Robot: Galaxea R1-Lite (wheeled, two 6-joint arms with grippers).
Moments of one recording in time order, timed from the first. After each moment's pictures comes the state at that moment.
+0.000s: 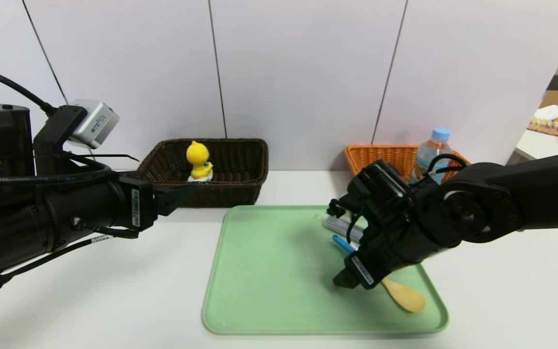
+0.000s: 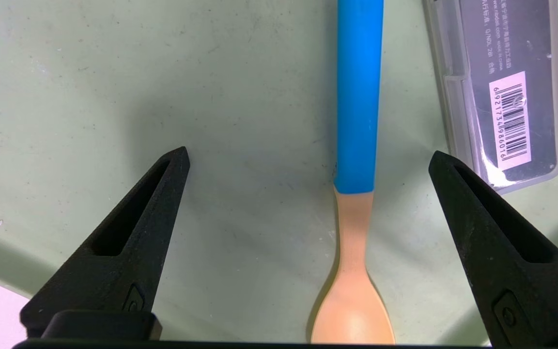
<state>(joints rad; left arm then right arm) -0.47 1.31 -0.78 -0.27 0.12 -0.07 0.60 1.91 -1.21 0.42 -0.08 -0.06</state>
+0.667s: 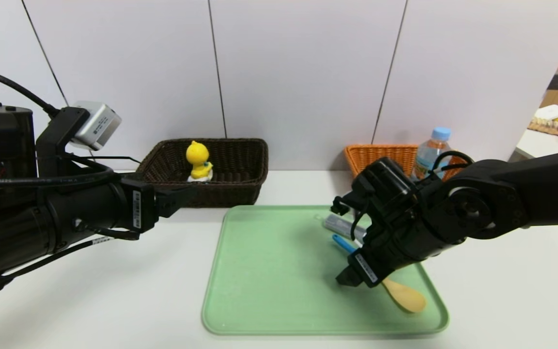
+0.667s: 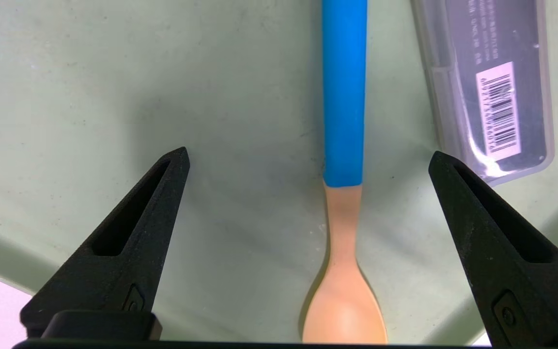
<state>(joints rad) -0.47 1.31 -0.78 -0.26 0.11 -0.07 0.59 1.90 -1.21 0.42 -0.06 -0.06</state>
